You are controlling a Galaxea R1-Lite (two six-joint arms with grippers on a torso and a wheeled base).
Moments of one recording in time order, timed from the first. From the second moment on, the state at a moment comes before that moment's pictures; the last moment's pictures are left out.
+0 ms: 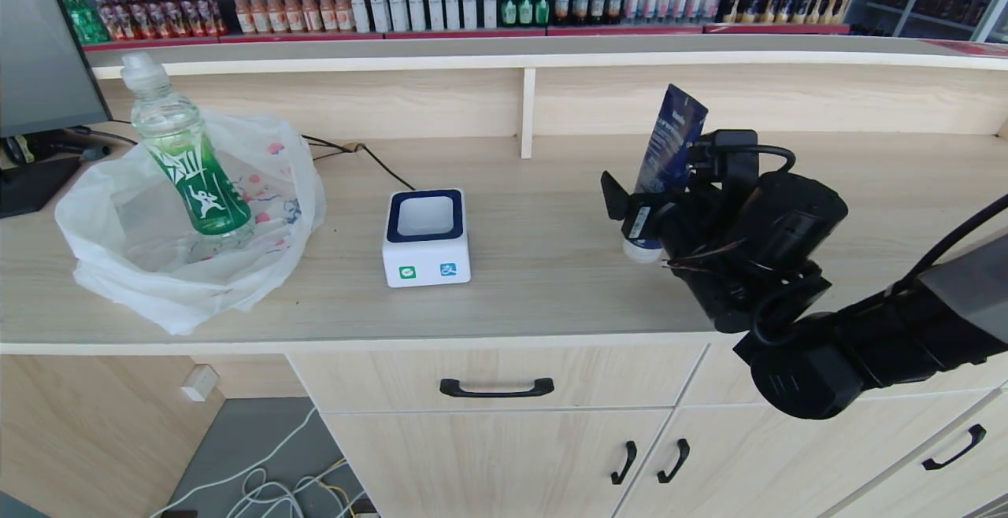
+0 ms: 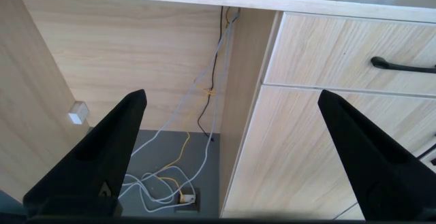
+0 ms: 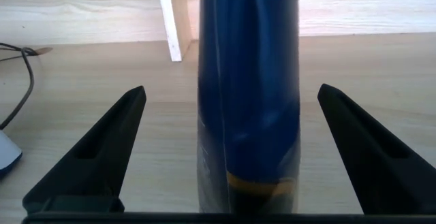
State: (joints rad) left arm 0.00 0.00 0.00 0.00 0.00 -0.01; right arm 0.49 2.01 -0.95 -1.32 -0.36 -0.05
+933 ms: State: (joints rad) left arm 0.00 0.00 0.00 0.00 0.00 -0.01; right arm 0.47 2.03 -0.97 -1.32 -0.34 -0.05
